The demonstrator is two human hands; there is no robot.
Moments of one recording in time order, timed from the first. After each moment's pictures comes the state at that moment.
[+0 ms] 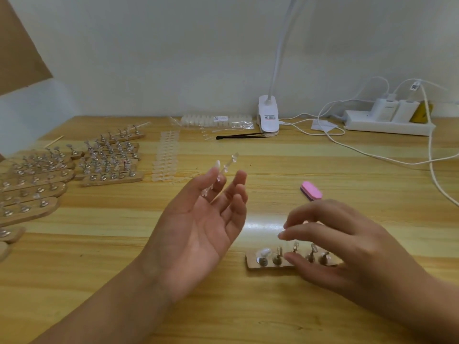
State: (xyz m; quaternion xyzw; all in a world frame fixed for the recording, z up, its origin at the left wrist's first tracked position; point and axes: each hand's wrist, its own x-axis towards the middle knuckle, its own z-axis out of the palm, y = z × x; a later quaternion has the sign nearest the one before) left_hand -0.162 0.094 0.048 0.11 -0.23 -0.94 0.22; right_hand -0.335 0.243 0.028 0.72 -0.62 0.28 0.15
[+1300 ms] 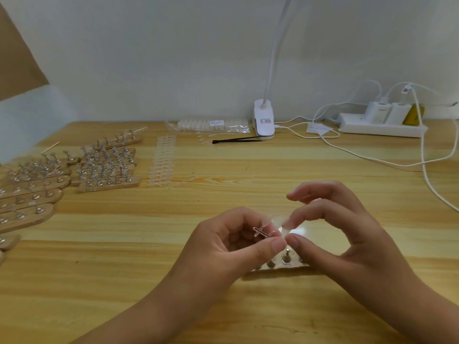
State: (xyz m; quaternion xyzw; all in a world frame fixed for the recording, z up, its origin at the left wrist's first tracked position) left_hand -0.165 0.120 0.032 0.15 -0.70 -0.66 0.24; right_hand -0.322 0.243 0.035 0.60 -0.63 0.49 -0.04
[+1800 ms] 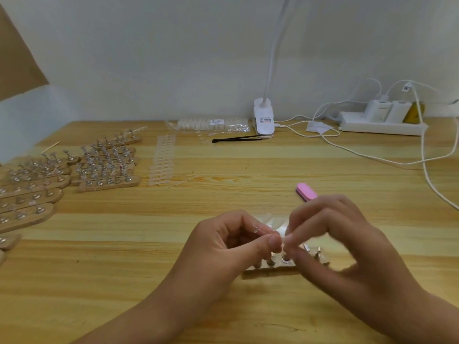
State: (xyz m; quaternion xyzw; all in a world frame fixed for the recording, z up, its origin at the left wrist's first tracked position) left_hand -0.166 0.122 0.031 0.17 -0.70 -0.64 0.25; right_hand -0.316 0.244 0.033 0.66 -0.59 0.46 0.04
